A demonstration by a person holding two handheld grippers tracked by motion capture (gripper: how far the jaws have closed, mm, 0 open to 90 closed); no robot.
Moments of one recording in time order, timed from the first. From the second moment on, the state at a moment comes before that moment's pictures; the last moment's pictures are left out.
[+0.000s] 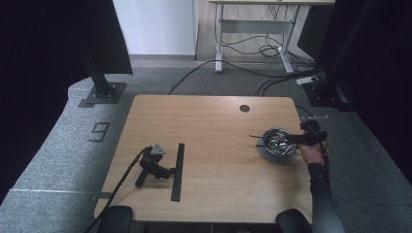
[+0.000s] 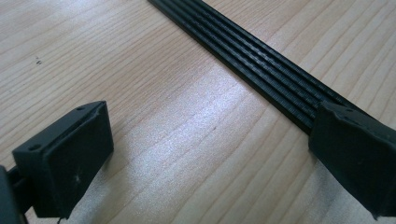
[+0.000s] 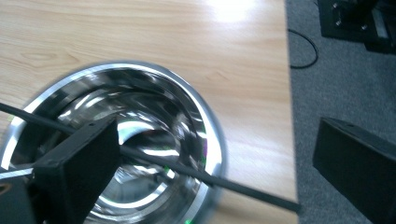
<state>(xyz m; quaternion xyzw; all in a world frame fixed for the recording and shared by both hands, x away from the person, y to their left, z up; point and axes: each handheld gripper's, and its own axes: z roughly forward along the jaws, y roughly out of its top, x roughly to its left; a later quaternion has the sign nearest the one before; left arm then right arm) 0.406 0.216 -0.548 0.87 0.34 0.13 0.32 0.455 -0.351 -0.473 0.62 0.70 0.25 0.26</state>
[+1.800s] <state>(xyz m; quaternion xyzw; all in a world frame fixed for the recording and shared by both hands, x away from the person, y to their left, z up) 0.406 0.216 -0.548 0.87 0.34 0.13 0.32 0.427 -0.322 -0.482 0.59 0.73 0.25 0.26</state>
